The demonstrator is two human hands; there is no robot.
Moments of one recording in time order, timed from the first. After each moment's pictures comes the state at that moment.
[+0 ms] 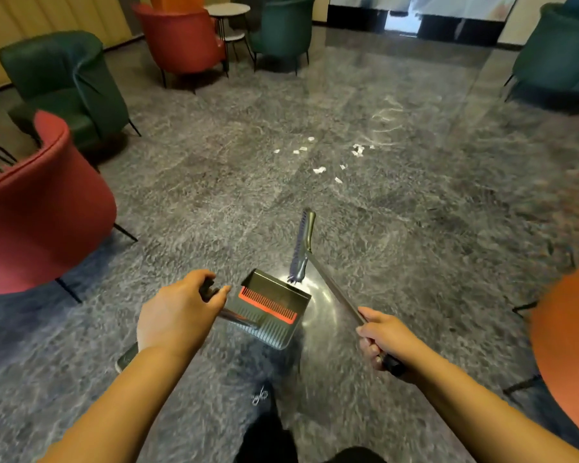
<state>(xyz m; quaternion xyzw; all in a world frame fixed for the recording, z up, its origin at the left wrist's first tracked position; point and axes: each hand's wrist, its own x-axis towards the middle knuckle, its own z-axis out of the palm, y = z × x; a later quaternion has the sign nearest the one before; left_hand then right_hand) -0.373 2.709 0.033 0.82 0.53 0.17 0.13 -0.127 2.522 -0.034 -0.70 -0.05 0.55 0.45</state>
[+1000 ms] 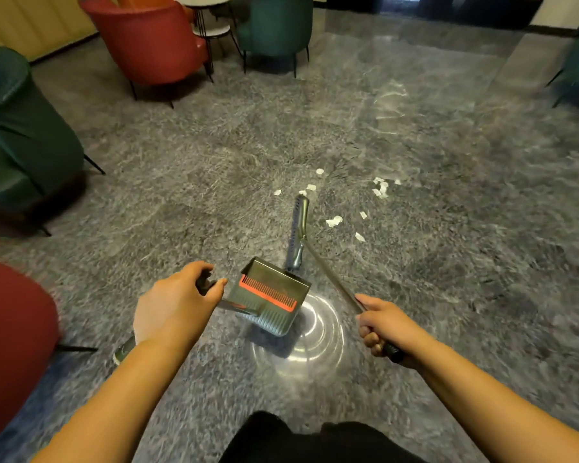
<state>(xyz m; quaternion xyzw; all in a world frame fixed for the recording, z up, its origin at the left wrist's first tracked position) 0.016 3.305 0.021 0.84 0.52 0.14 0.09 0.264 3.108 -0.047 -0.69 -0.05 0.57 0.45</state>
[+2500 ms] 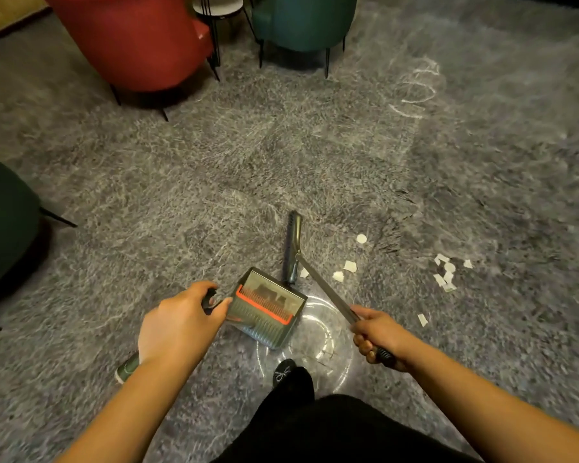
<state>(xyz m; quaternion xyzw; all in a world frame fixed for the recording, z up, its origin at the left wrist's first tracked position) 0.367 3.977 -0.043 0.84 0.54 0.05 0.11 0.631 3.794 -0.113 -0.68 -0.03 0.63 0.37</state>
